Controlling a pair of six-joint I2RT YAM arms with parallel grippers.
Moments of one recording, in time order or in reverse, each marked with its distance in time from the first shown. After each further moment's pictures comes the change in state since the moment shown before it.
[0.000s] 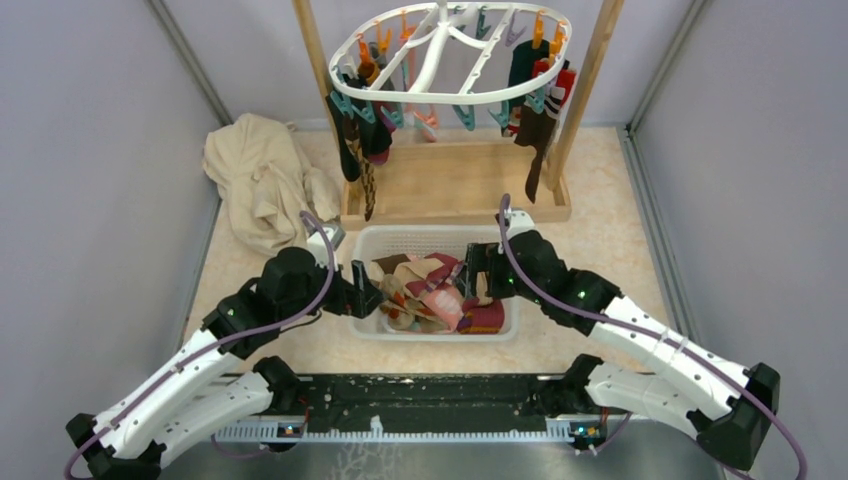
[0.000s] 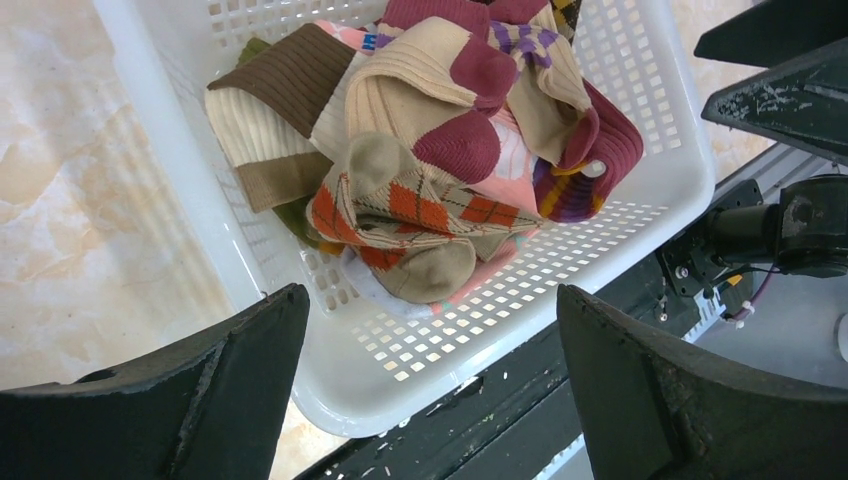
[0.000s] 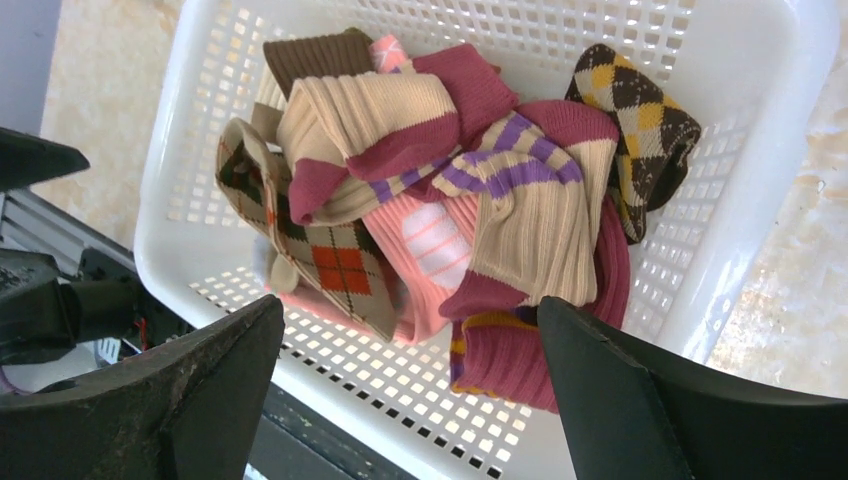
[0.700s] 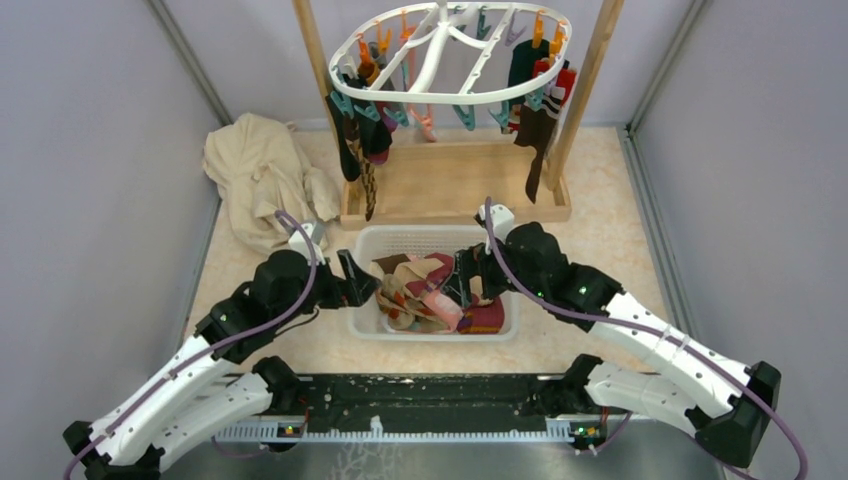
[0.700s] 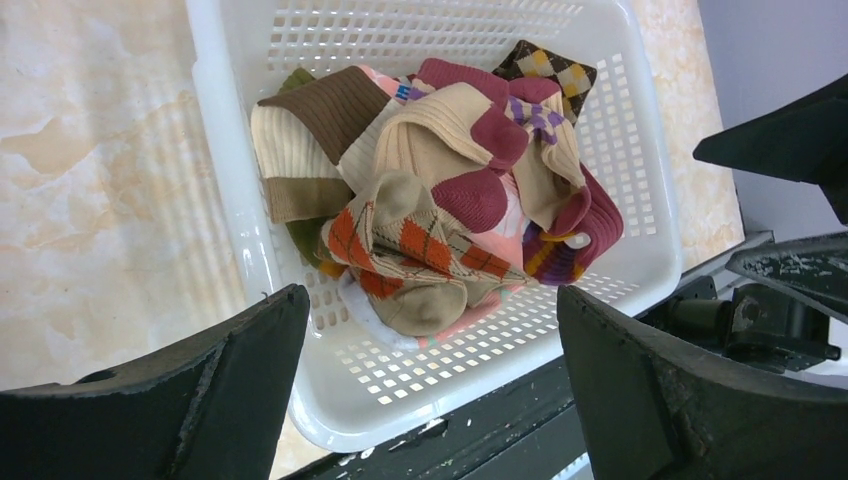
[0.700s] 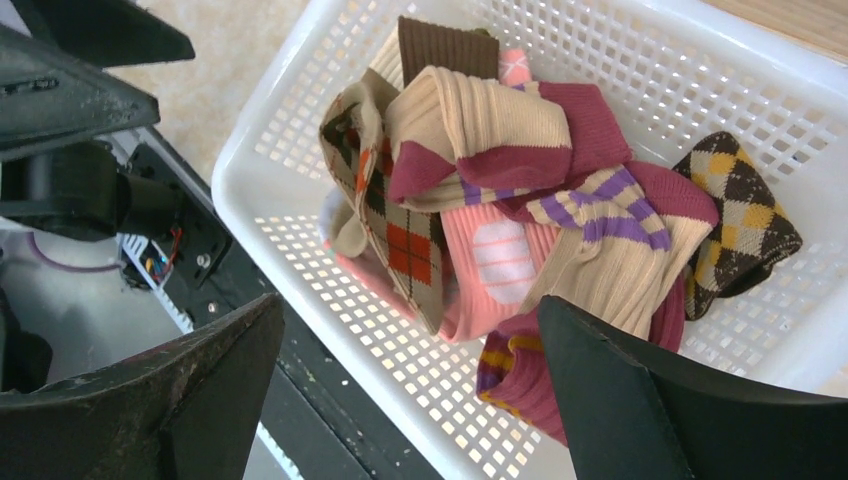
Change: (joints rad) left arm 0.000 -0.044 0.000 0.005 -0.139 -0.173; right arm 0.000 0.027 0.061 0.041 -0.222 -0.224
